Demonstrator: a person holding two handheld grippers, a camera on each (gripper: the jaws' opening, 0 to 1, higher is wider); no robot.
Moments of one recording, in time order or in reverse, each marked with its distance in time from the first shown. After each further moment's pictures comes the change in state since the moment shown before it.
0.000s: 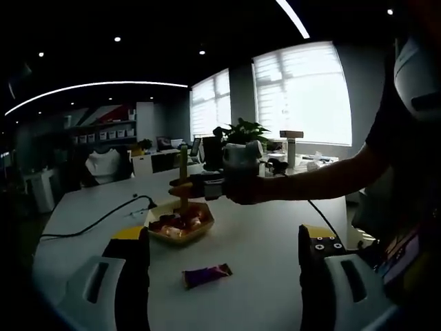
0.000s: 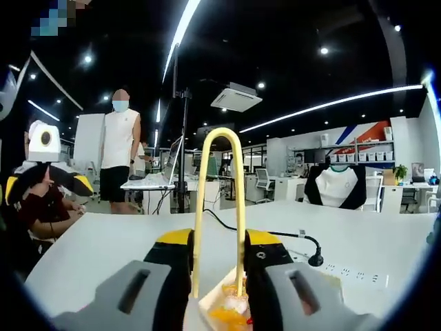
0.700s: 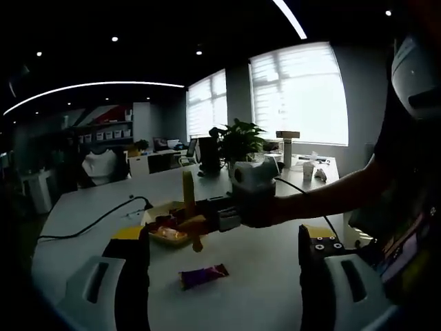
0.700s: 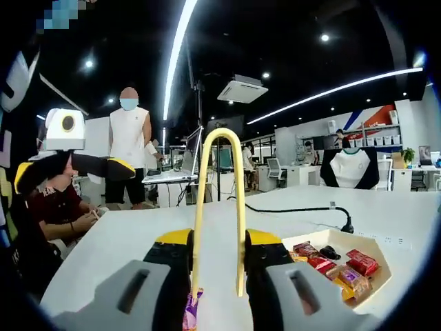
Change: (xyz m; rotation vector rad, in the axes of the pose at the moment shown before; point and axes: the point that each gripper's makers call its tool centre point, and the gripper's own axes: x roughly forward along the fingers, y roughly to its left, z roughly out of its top) left arm -0.001 -0.004 0.000 0.010 0.001 -0.021; right arm -0.005 0.065 -0.036 0.071 0.034 0.069
